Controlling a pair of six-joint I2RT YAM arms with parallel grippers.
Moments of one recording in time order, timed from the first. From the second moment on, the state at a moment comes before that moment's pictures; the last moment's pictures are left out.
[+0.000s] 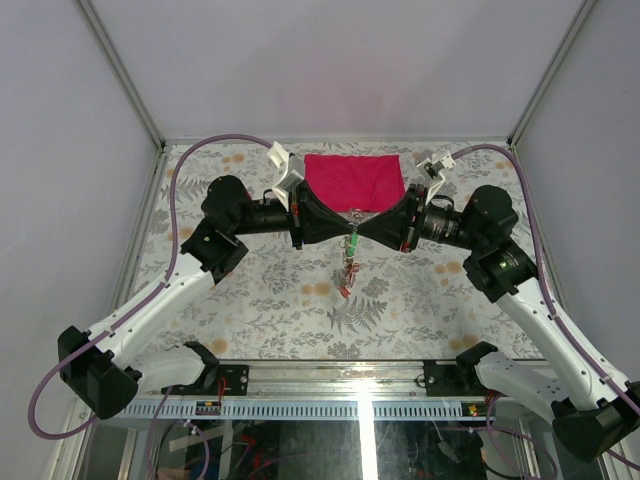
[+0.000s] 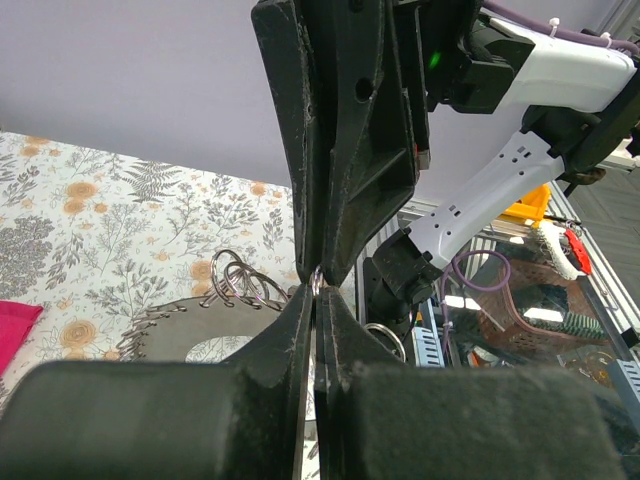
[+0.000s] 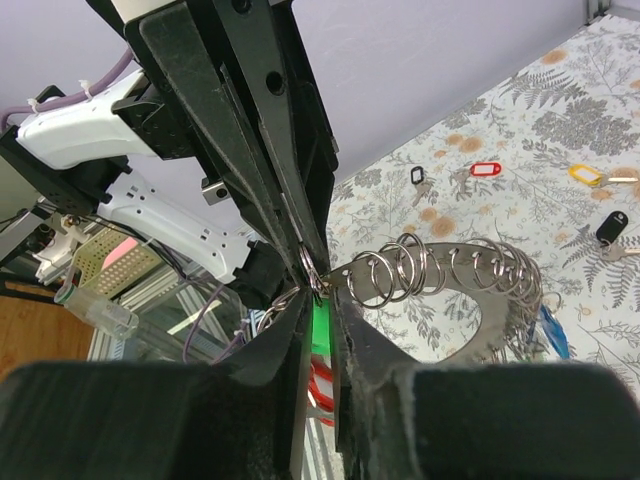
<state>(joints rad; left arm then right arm) -0.62 1.17 1.06 0.29 0.88 -0.38 0.49 0.94 1.00 -0.01 -0.80 0.54</state>
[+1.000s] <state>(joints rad) -0.62 1.17 1.06 0.29 0.88 -0.38 0.50 0.94 1.09 -0.24 -0.74 0.40</state>
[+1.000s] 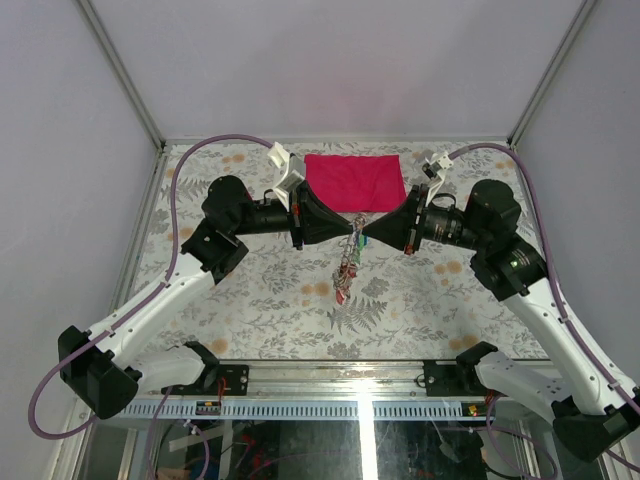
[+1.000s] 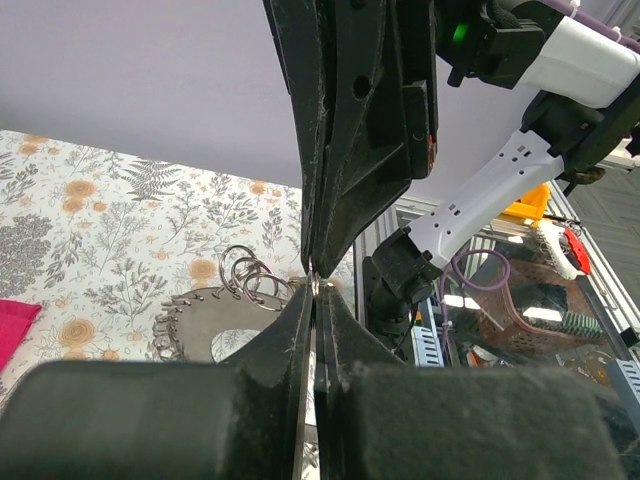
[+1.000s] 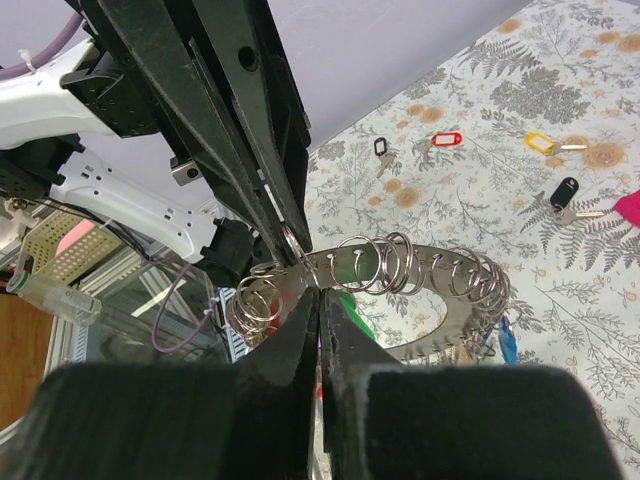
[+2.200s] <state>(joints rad) -0.67 1.19 1.09 0.26 0.89 -0.33 0.50 0.73 0.94 -0.09 -0.65 0.24</state>
